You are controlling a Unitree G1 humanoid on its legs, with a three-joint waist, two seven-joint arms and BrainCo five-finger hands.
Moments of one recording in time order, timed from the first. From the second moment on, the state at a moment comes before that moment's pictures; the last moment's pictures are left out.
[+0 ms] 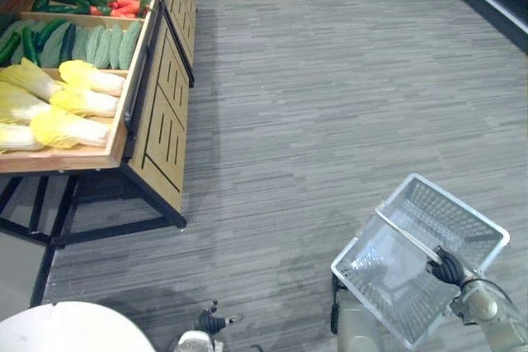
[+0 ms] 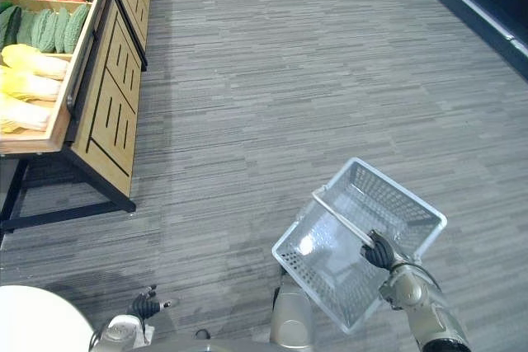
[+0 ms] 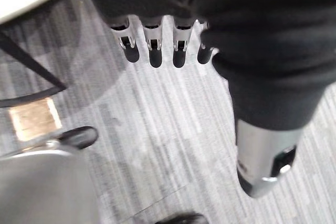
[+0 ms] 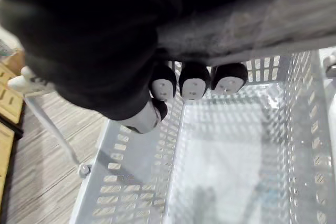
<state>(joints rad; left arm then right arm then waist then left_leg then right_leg) 0.00 0.18 0.00 1.07 0.09 -0.10 0.06 0.12 -0.57 -0.11 0.49 -0.51 -0.16 0.07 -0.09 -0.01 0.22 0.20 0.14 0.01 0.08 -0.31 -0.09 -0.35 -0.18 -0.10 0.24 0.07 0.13</state>
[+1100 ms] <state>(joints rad) 0.10 0.17 0.05 1.03 0.09 -0.09 0.08 0.10 -0.47 0.00 0.50 -0.51 -0.19 0.03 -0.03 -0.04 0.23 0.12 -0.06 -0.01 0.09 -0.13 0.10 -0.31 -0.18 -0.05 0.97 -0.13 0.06</state>
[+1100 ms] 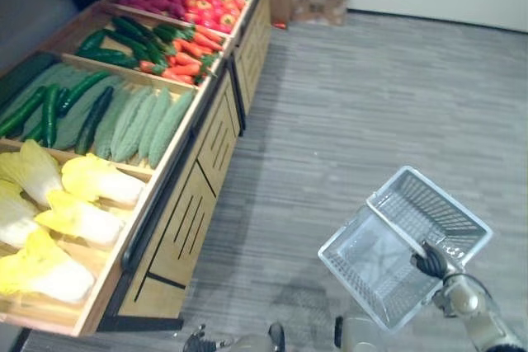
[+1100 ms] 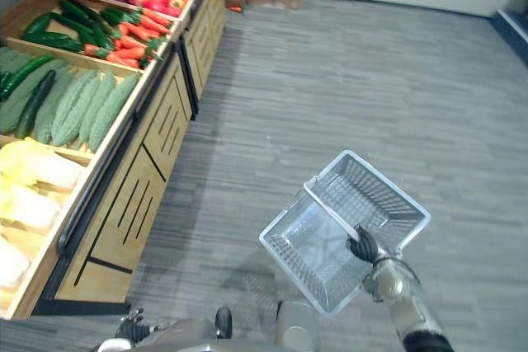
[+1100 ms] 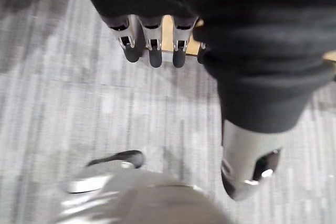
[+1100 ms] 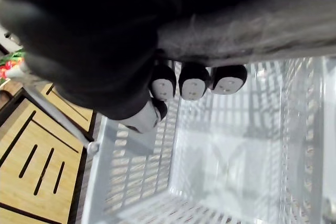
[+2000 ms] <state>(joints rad) 0.12 0.10 0.18 1.05 0.08 -0.08 0.10 0.17 -0.39 -0.45 0.78 -0.39 -0.09 -0.03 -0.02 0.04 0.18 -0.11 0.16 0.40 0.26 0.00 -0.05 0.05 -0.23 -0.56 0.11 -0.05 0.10</state>
